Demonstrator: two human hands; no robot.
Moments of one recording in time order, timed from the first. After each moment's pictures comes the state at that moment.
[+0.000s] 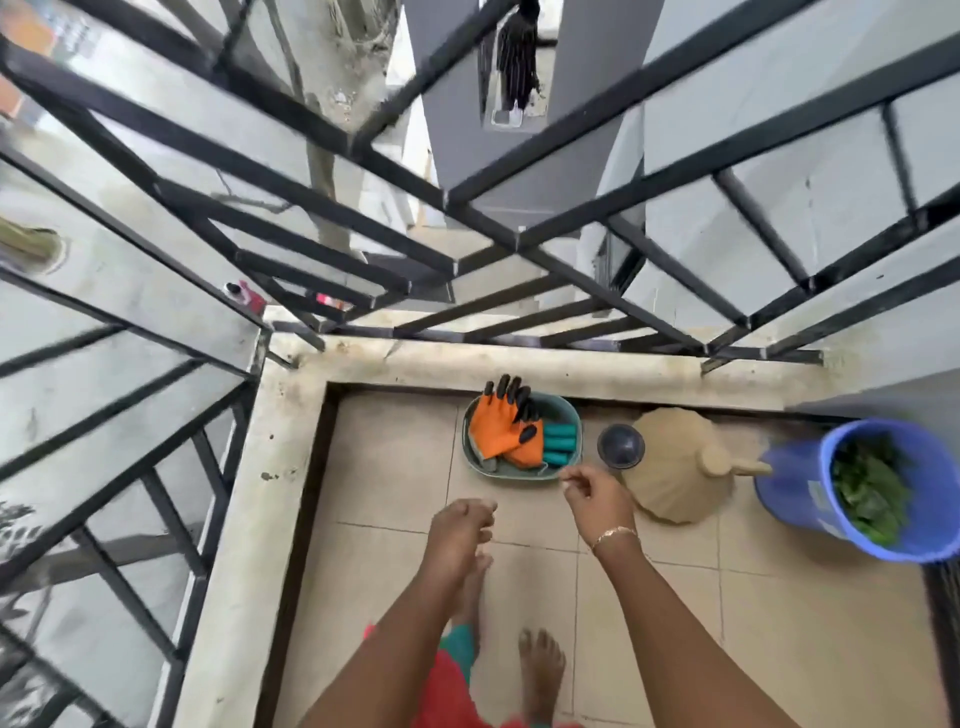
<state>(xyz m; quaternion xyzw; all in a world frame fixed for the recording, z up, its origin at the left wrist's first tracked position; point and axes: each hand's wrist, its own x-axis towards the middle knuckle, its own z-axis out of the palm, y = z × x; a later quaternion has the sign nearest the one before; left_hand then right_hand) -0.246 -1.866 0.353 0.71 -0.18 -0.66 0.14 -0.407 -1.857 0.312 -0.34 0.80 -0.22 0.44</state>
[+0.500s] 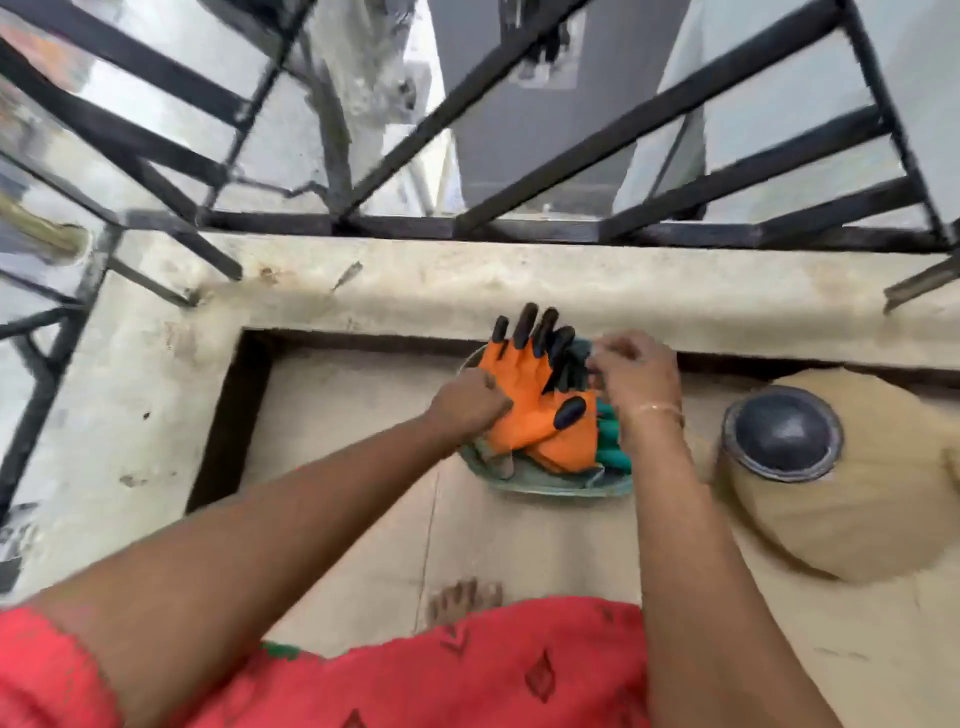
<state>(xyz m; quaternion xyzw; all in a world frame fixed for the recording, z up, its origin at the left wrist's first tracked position) -0.278 -2.017 -0.050 0.61 -0.67 -0.42 0.03 -0.425 -1.977 0.033 -0.24 0.77 -0.41 0.43</state>
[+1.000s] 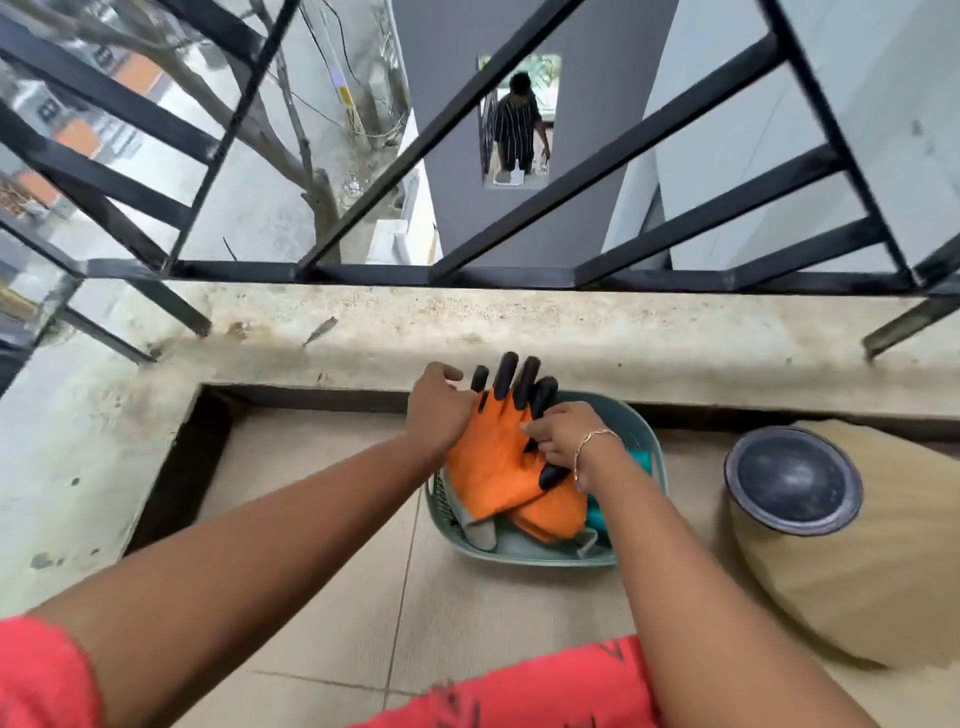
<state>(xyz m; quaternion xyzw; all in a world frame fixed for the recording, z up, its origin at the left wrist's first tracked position) -0.269 -2.042 0.002 0.70 -0.50 -0.46 0.20 -0.414 -2.004 -0.019 -0.24 0.73 -0.25 0.59</state>
